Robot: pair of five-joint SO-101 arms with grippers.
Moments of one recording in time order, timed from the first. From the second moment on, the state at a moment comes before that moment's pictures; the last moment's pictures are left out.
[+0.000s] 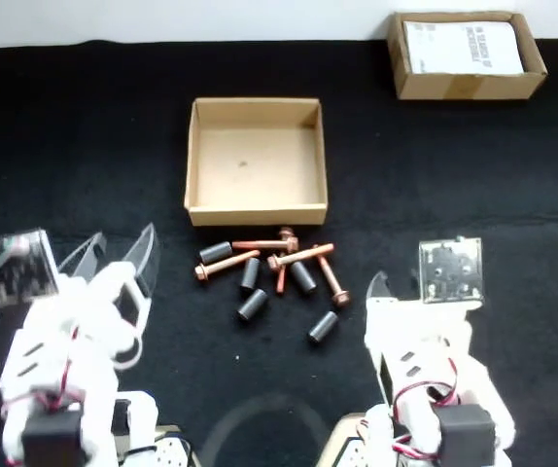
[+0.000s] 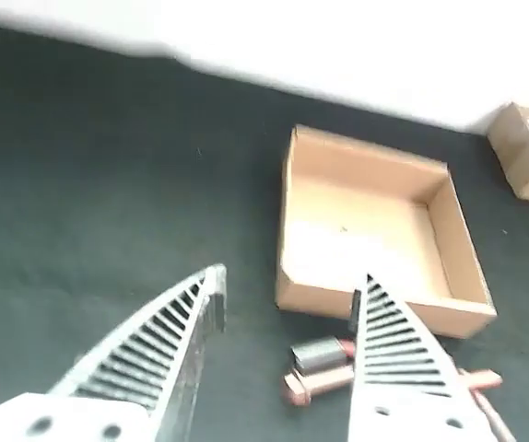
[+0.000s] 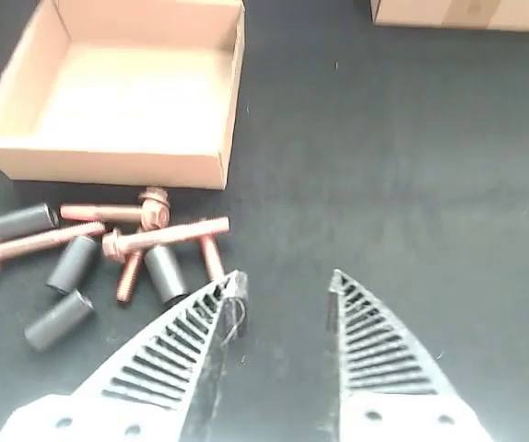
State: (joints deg) left arm -10.6 -92.3 61.8 61.8 15.2; right arm -10.5 -89.8 58.3 74.0 1.1
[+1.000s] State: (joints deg) left arm 0.0 -45.6 45.5 92.0 15.9; right arm -18.7 -44.5 34.1 88.8 -10.8
